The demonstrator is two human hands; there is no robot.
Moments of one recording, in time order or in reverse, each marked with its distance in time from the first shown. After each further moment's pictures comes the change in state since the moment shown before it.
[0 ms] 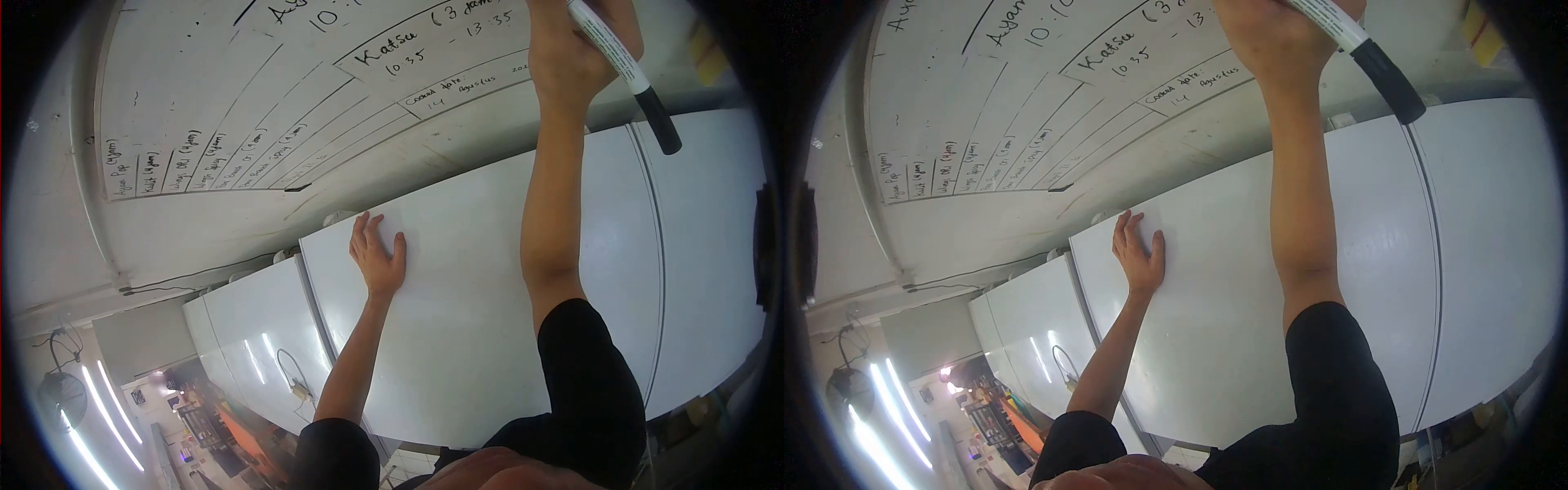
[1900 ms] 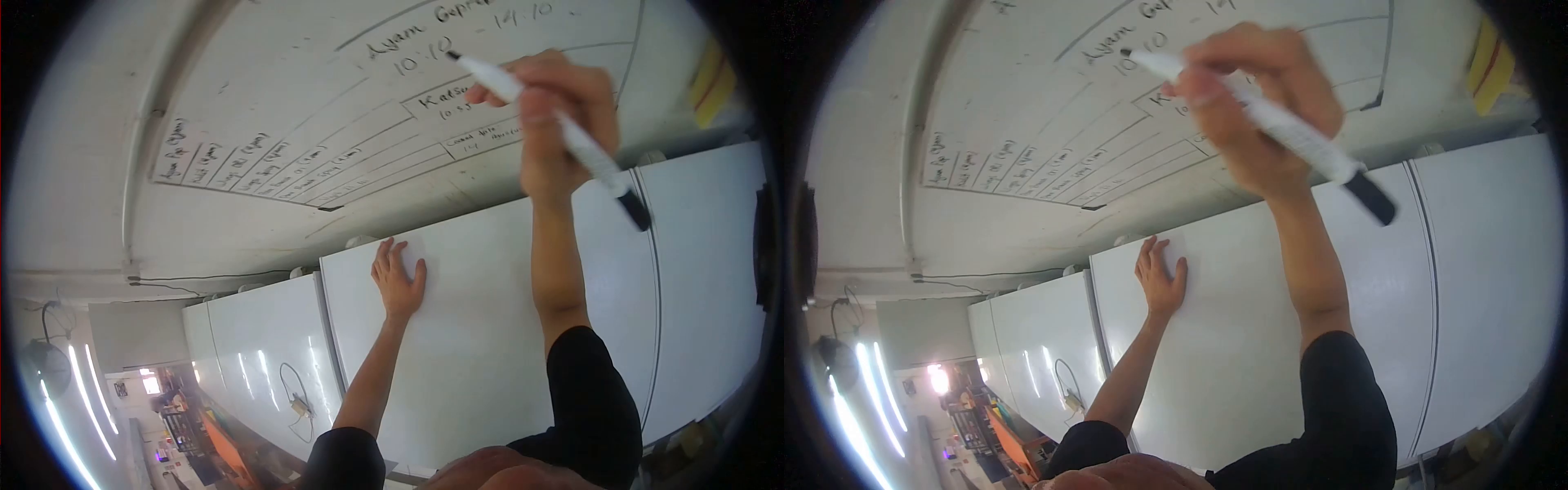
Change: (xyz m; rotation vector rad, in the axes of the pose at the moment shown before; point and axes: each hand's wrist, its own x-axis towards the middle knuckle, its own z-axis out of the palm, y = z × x) left_hand 0.002 0.005 -0.004 -0.024 0.043 -0.015; right_hand -0.009 -0.073 0.037 0.425 -0.183 0.154
